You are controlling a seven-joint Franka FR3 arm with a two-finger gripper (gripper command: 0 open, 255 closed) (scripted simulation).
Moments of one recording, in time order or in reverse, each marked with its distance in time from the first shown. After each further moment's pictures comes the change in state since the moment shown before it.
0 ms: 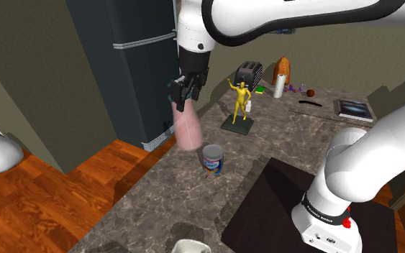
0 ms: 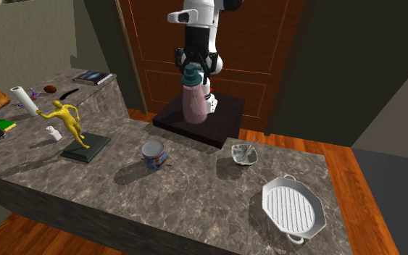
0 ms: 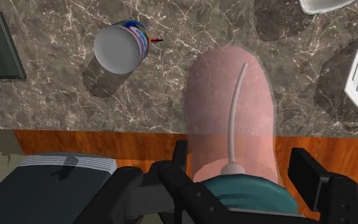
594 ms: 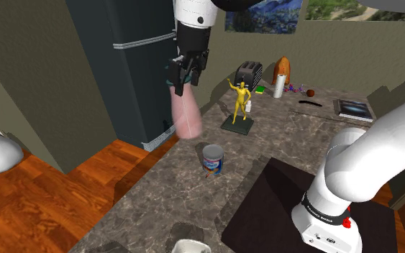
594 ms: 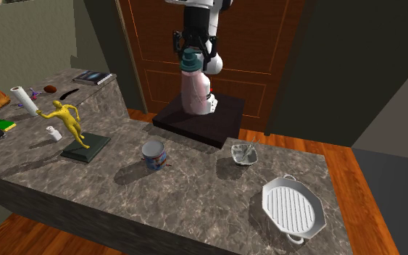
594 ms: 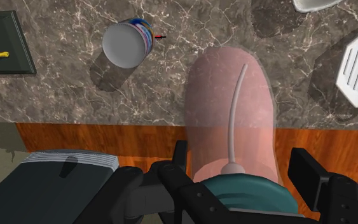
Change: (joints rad) arm -0.008 0.026 -0.007 0.145 -0.010 -0.120 0.000
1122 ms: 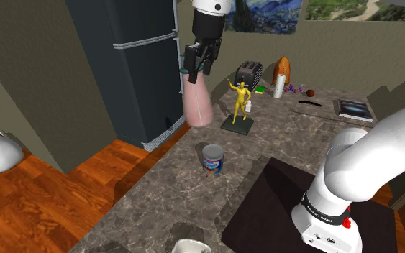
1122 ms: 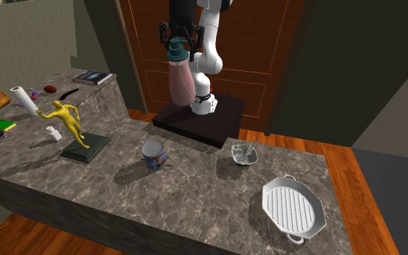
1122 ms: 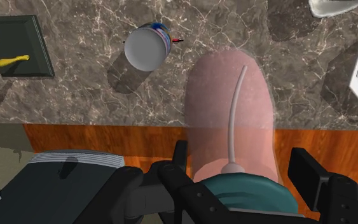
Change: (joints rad) arm -0.018 -0.049 -0.082 0.001 -0.003 -0.054 -0.095
